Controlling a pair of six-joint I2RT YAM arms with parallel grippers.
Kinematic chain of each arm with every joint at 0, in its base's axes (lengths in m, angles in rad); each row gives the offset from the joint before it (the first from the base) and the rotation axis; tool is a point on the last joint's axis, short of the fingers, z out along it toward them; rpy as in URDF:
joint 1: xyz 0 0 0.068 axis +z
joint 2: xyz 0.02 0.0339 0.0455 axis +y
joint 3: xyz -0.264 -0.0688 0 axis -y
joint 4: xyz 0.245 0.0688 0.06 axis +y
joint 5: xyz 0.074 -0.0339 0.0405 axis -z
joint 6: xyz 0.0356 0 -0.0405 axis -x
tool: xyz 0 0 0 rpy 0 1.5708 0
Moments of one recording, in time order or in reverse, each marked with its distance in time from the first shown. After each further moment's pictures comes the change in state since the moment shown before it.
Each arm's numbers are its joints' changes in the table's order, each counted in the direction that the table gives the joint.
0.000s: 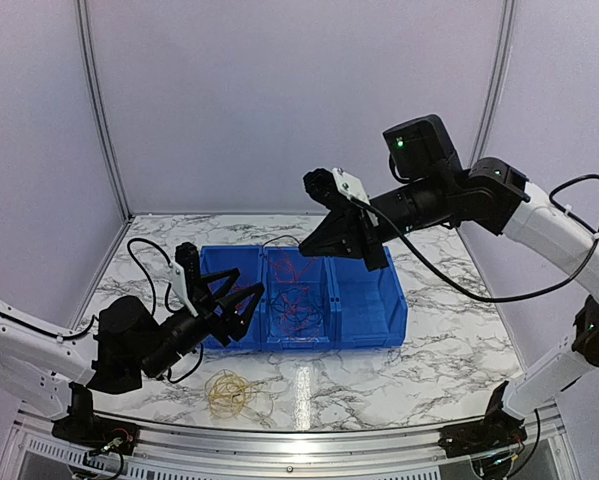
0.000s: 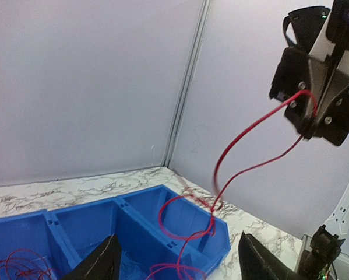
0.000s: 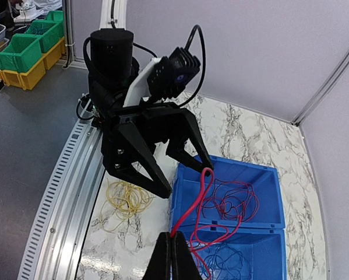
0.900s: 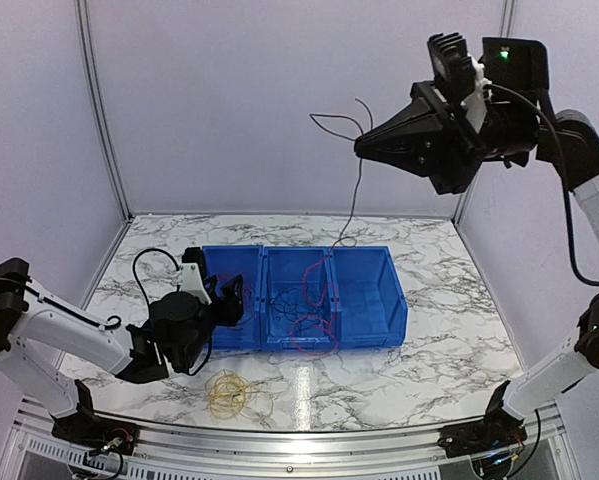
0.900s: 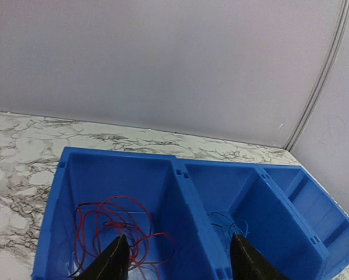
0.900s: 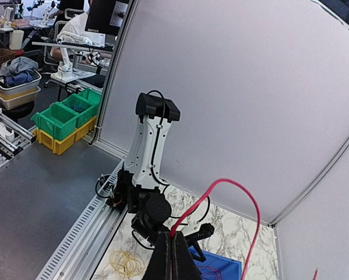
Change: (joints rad) left arm 0.138 0.284 0.102 0.108 -0.358 0.191; right arm -0.047 0.002 0.410 0.077 -0.307 -0.026
